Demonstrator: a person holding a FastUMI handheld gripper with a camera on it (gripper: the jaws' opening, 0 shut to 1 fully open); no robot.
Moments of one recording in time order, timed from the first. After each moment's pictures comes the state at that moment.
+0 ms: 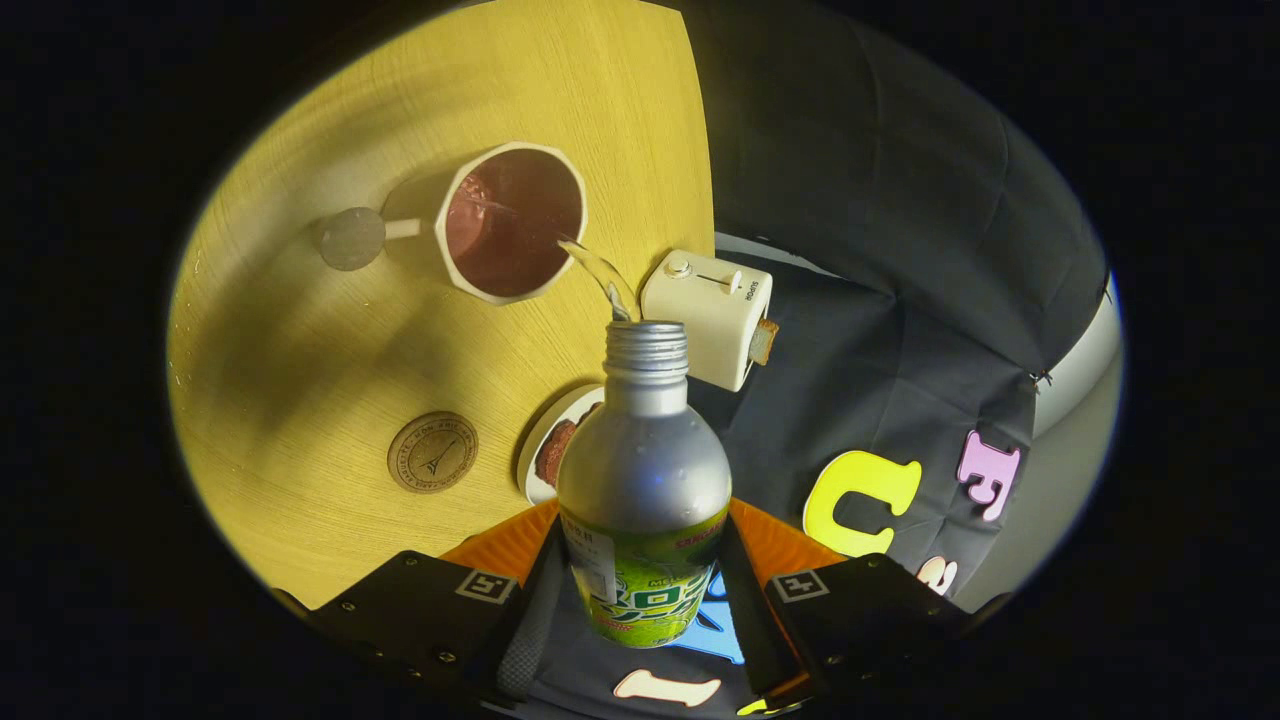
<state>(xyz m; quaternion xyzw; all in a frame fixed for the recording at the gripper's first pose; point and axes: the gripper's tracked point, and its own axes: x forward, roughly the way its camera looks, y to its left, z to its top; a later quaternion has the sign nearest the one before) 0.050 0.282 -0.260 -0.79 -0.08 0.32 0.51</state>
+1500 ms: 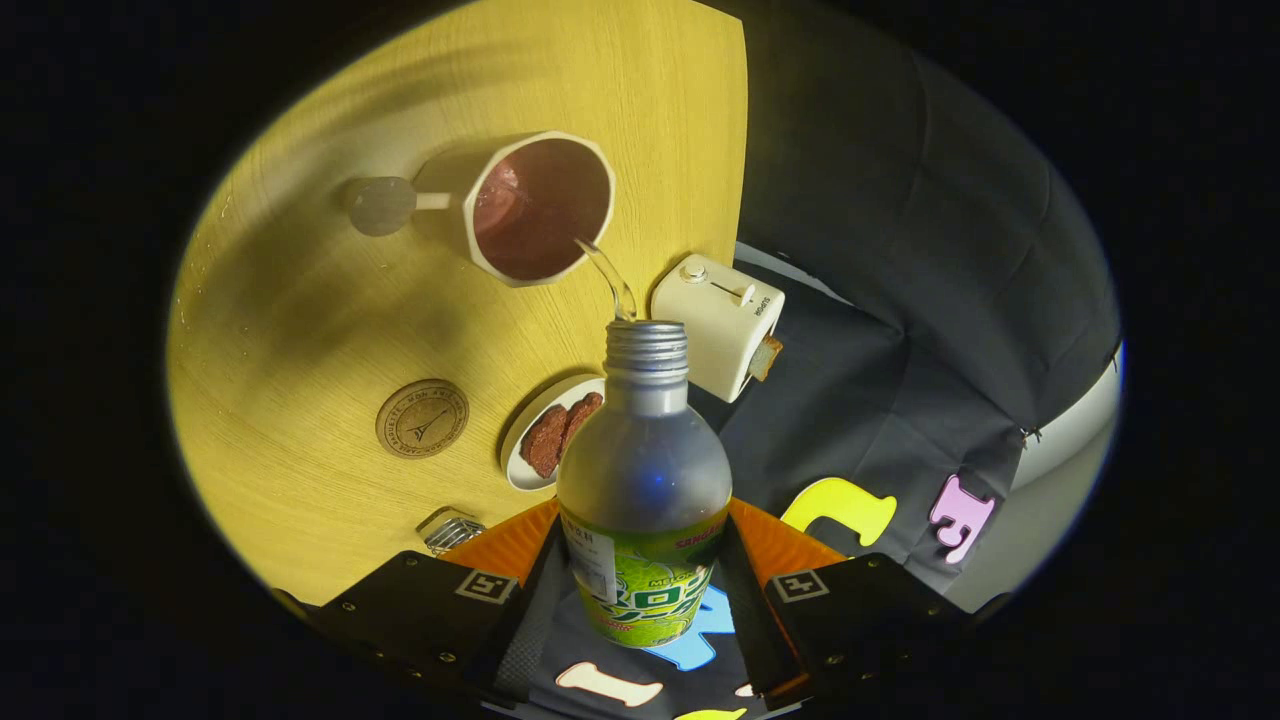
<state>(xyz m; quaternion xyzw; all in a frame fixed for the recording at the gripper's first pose) 0.046 0.285 -0.250 -0.84 -0.10 0.30 0.45</state>
